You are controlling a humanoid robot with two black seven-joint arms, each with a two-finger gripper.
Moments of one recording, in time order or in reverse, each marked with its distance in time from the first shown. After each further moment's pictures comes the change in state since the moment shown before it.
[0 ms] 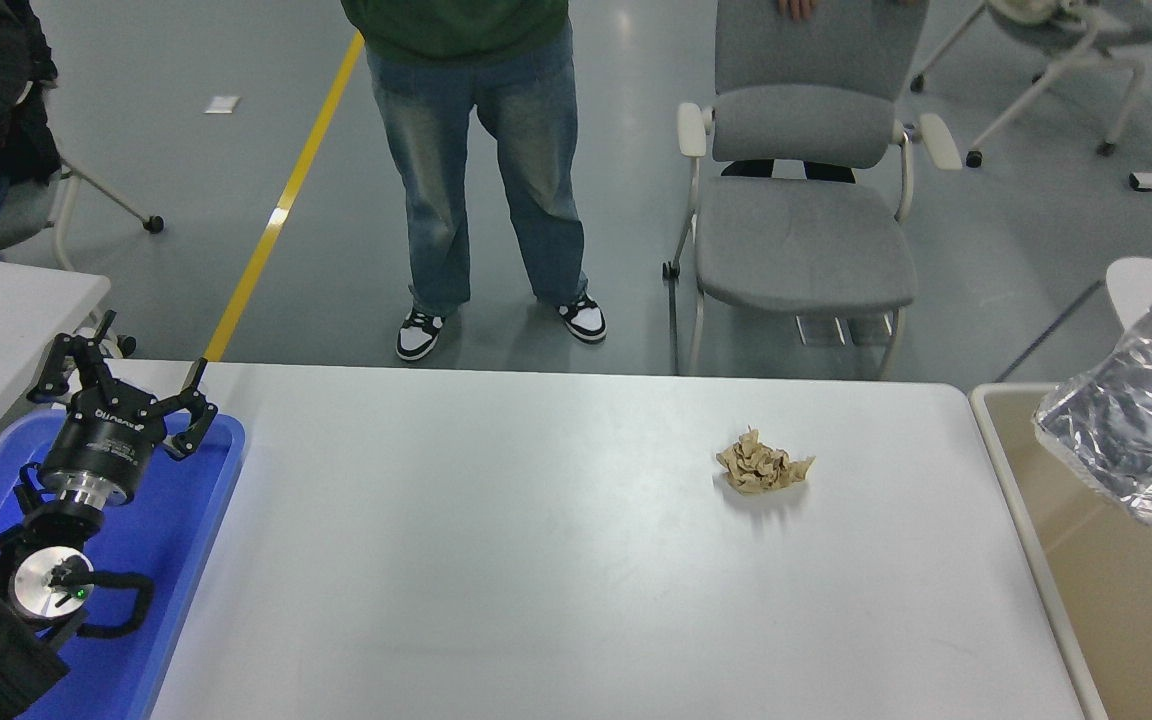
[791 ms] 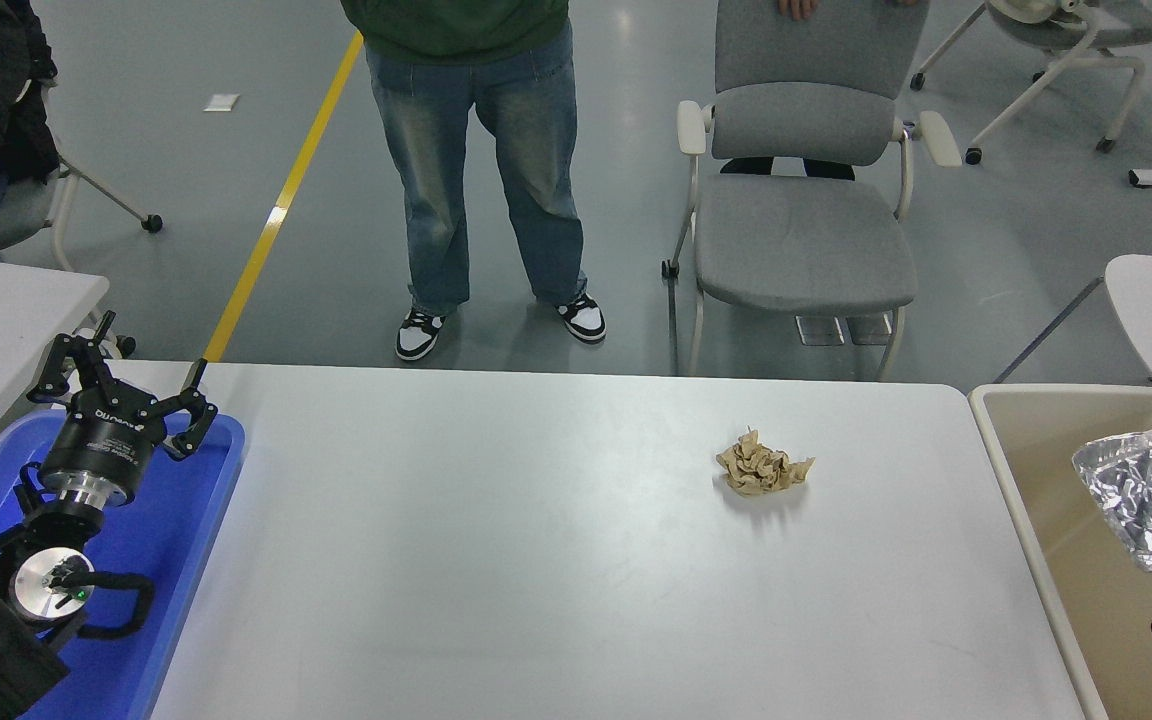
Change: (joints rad) left arm 0.000 0.000 0.000 0.000 0.000 0.000 0.000; right arm -0.188 0.391 0.055 -0.559 0.205 -0.084 0.001
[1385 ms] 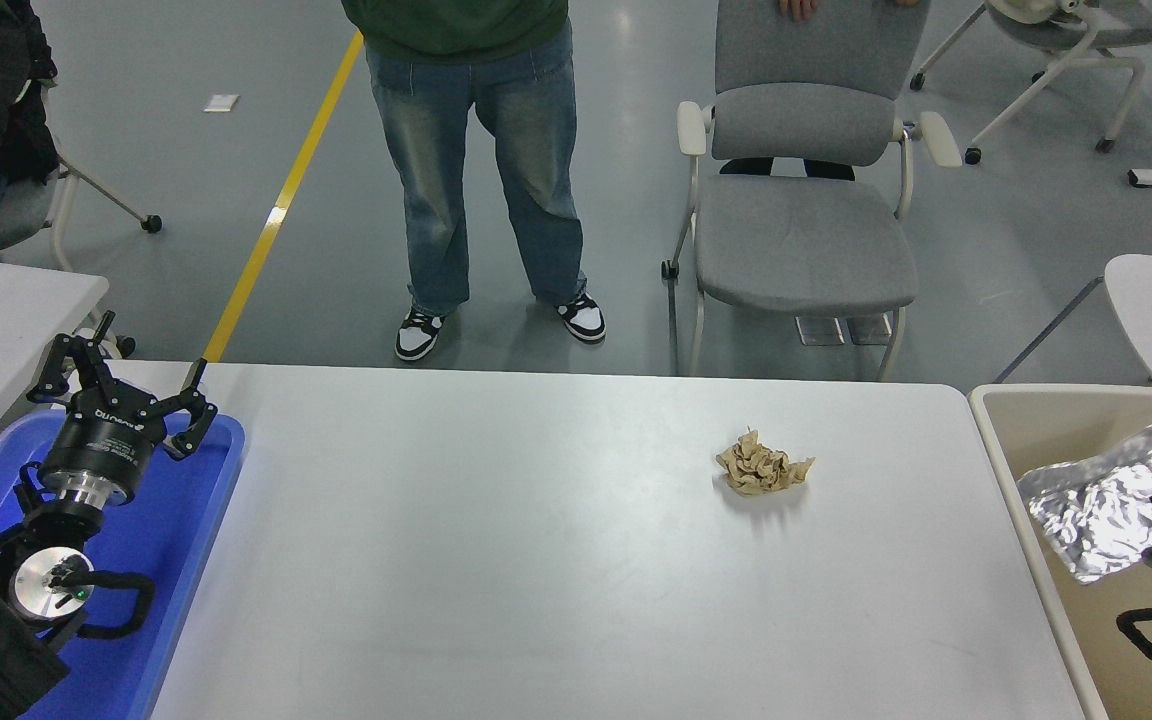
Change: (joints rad) left arm 0.000 0.000 0.000 0.000 0.000 0.000 0.000; right arm 0.012 0.011 0.098 -0.014 0.006 0.005 -0.004
